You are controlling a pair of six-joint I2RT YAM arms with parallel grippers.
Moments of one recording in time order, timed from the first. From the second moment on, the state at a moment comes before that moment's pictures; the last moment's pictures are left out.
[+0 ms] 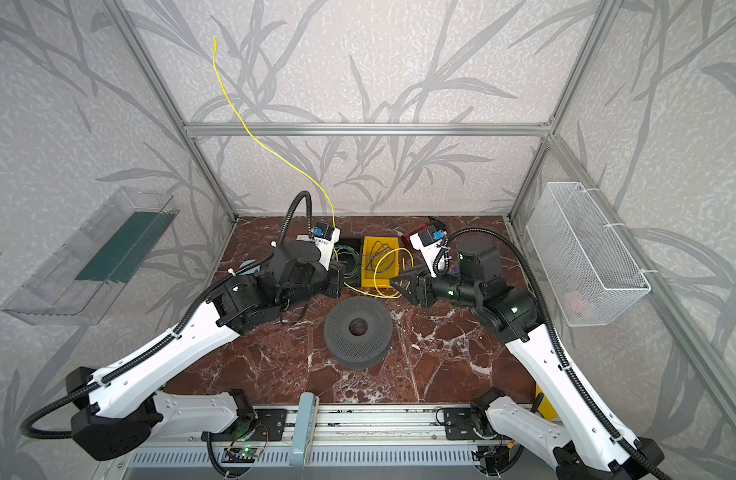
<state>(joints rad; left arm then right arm) -0.89 1.25 1.39 -0.70 -0.27 -0.40 0.50 1.00 1.23 -0.69 -0.52 0.24</state>
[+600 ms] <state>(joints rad) -0.94 1.28 1.39 -0.69 -0.32 -0.37 0.51 1.10 1.18 -0.63 -0.30 0.20</state>
